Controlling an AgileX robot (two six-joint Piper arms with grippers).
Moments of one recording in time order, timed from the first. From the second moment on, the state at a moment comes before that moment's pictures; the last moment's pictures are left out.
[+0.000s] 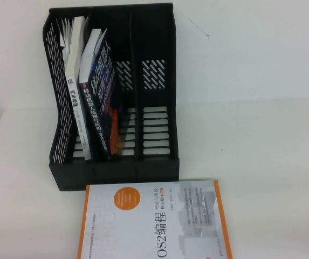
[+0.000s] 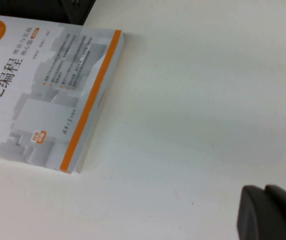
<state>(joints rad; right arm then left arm) 0.56 0.39 -0.37 -0.18 0.77 0.37 -0.02 -0.01 0.02 -0.09 0.34 -0.10</state>
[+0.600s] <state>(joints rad) 0.56 0.38 -0.37 -0.18 0.77 0.37 0.04 -0.01 0.02 -0.09 0.34 -0.09</state>
